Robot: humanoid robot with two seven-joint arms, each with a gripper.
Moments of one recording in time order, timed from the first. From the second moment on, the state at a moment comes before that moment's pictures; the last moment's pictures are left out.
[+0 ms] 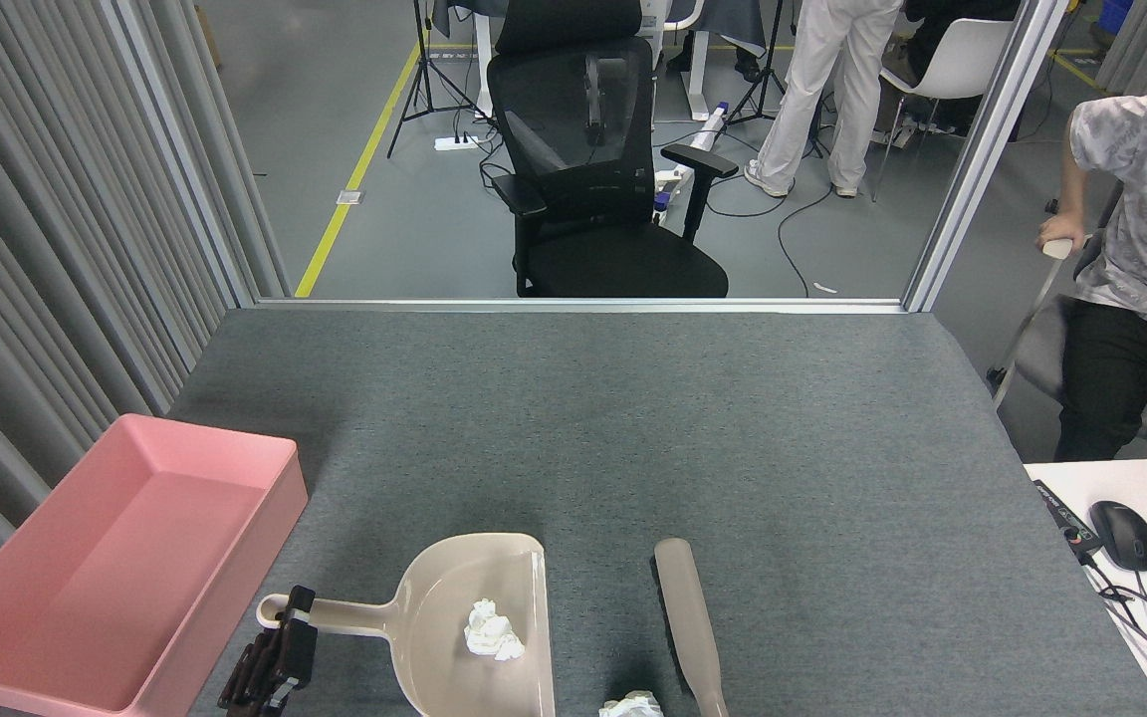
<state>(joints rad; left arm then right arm) 0.07 0.08 0.09 -1.25 -0.68 -0.47 0.16 0.58 0.03 0.35 -1.78 1.53 0.17 -0.30</state>
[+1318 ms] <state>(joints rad) 0.07 0.08 0.09 -1.25 -0.69 -0.48 0.16 0.32 0.13 0.68 -1.59 1.22 0.29 -0.18</state>
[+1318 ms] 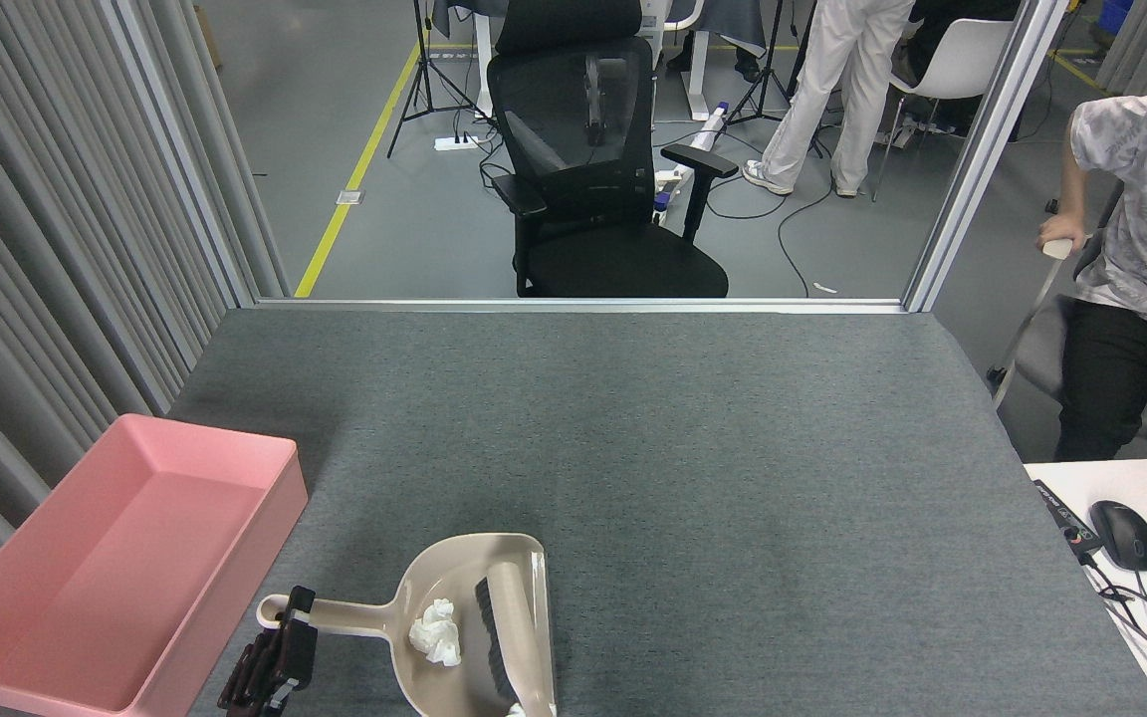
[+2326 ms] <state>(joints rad) 0.08 0.08 0.09 -1.26 -0.69 -0.48 0.16 0.44 0.06 0.70 -1.68 1.34 0.57 -0.33</state>
